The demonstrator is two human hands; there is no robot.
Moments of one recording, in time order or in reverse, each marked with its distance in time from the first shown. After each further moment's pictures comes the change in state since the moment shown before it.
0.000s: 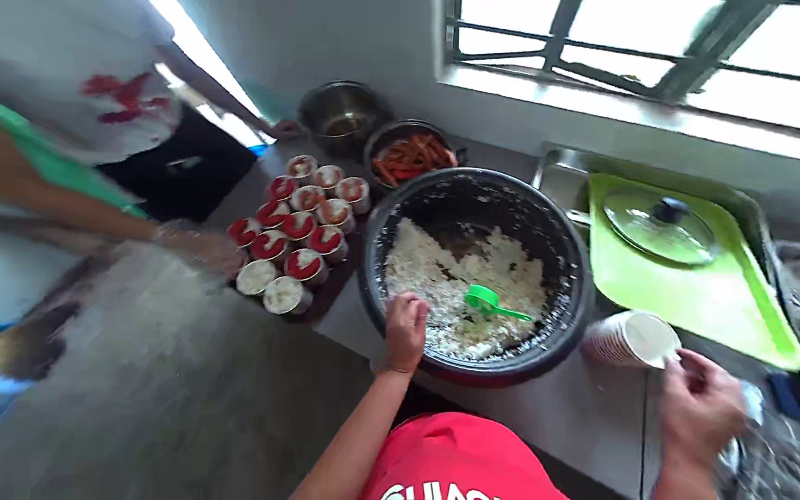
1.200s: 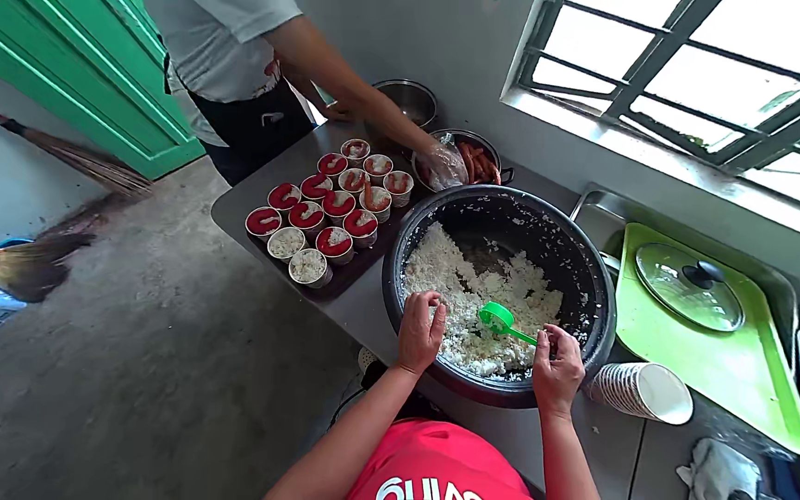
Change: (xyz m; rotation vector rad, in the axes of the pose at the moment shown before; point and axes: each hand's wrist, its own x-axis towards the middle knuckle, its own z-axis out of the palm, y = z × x) left_hand -0.004 0.004 0.002 -0.034 0.089 -0.064; right_hand -0.029 -0.083 0.121 0.235 -0.135 -0.318
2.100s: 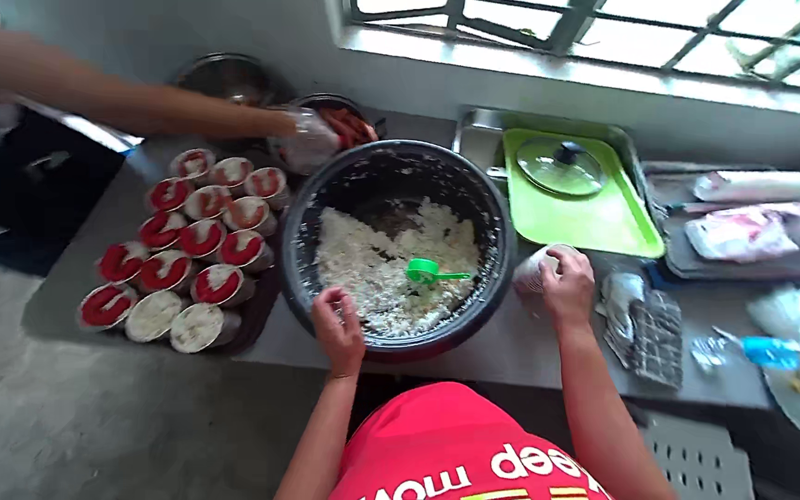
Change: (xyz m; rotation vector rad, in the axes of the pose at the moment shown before) left_hand 0.001 0.005 -0.006 -0.027 -0.117 -0.061; right_hand 0.025 0.047 -0.119 -0.325 -0.107 0.383
